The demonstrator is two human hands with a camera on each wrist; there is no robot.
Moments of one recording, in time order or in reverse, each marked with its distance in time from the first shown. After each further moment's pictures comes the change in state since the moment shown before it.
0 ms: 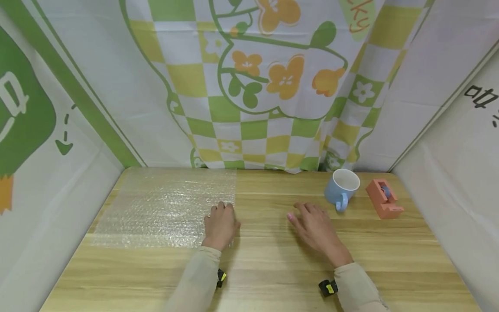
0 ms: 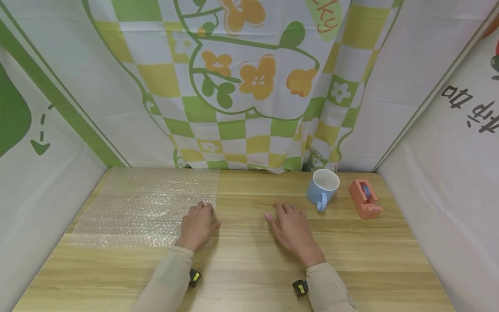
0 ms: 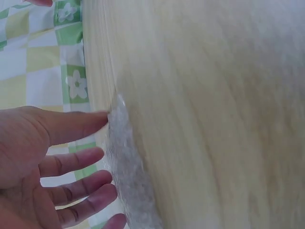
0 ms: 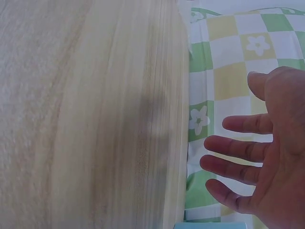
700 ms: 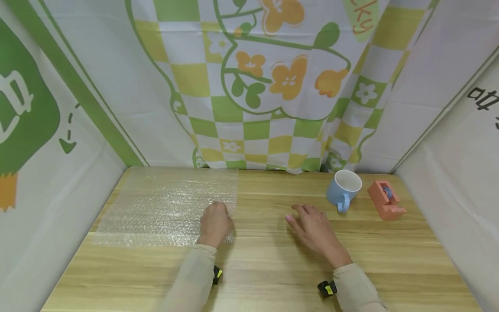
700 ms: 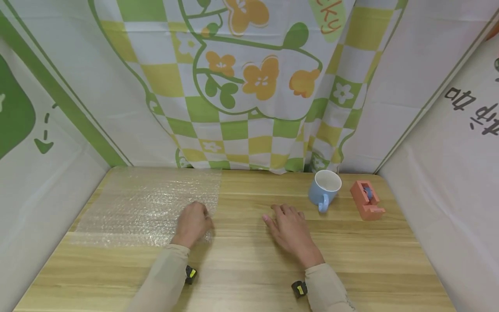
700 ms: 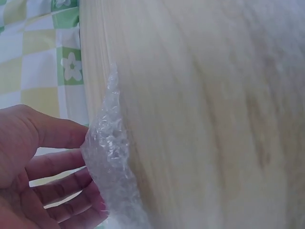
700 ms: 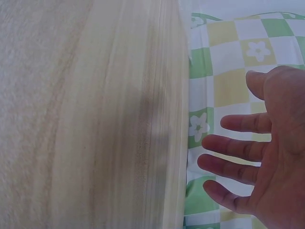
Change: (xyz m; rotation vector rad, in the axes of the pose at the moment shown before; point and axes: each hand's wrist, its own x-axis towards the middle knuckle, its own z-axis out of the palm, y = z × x) left_hand 0.006 -0.017 -0.009 -0.157 0.067 -0.037; right_hand 0.001 -0.007 0.002 0.009 -0.025 -0.007
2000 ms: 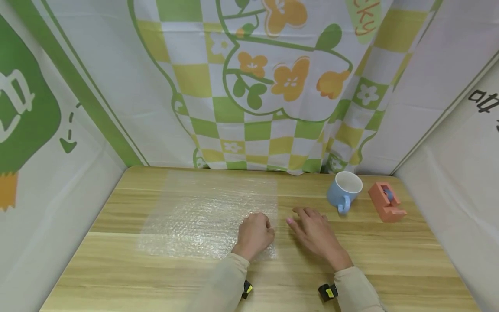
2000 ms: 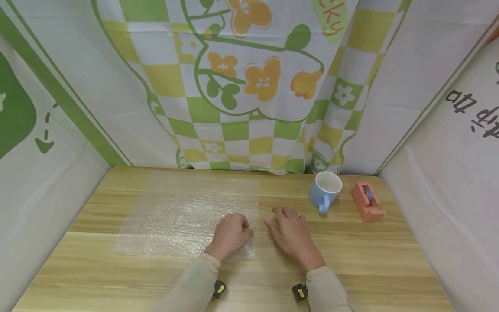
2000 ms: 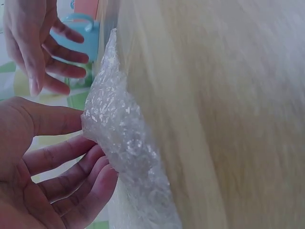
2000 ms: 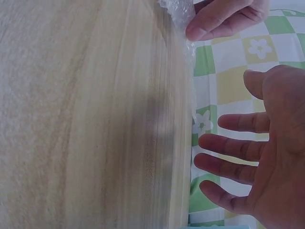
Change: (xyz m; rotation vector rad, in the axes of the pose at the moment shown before) left_hand -0.024 0.077 0.040 -0.121 -0.125 0.190; right_hand -0.003 0.002 0.003 0.035 0.002 0.012
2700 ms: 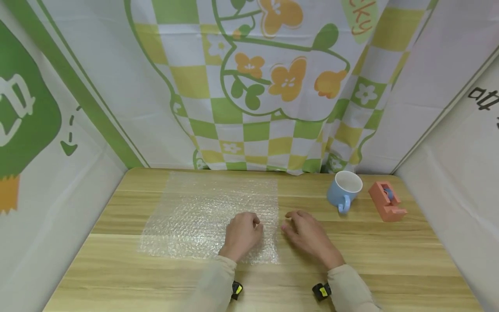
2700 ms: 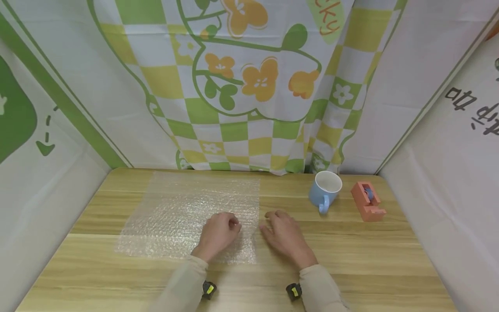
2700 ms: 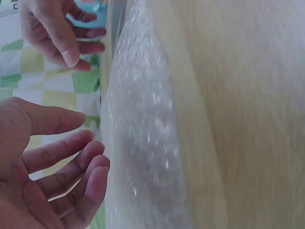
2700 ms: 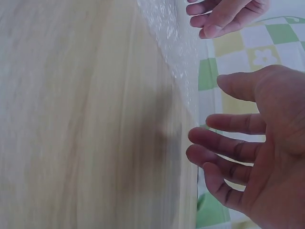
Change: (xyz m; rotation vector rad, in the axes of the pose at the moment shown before) left_hand -0.007 -0.019 -0.018 -0.032 0.061 -0.020; right_hand 0.006 -0.008 0.012 0.066 -0.064 0.010
